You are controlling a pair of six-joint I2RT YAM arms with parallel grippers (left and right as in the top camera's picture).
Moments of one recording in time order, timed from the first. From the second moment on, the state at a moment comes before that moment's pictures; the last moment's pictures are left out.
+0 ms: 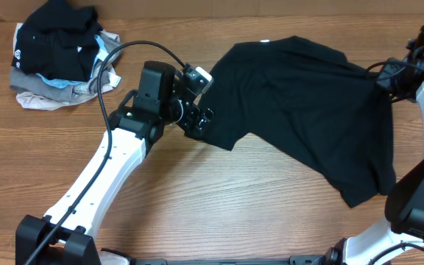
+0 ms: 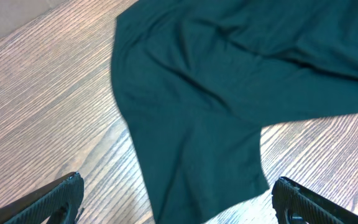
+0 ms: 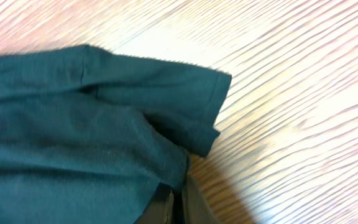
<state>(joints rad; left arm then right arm) -0.33 1.53 1.14 -0.40 0.29 0.29 -0.34 1.85 1.61 -0.81 0.05 0.22</state>
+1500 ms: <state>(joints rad) -0.36 1.82 1.14 -0.48 0.20 0.06 0.05 1.75 1.94 -1.58 0.12 0.61</state>
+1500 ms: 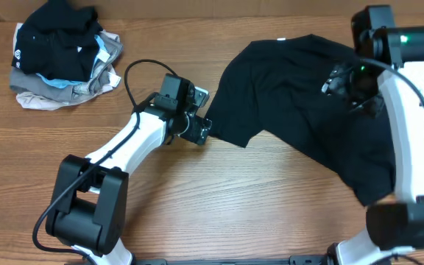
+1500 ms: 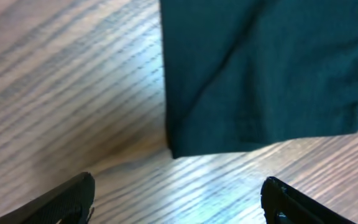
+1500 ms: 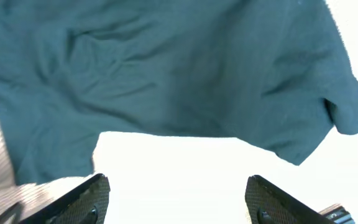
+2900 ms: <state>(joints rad) -0.50 1.98 1.19 -0.33 0.06 0.08 -0.01 1.53 1.94 -1.63 0.19 0.67</state>
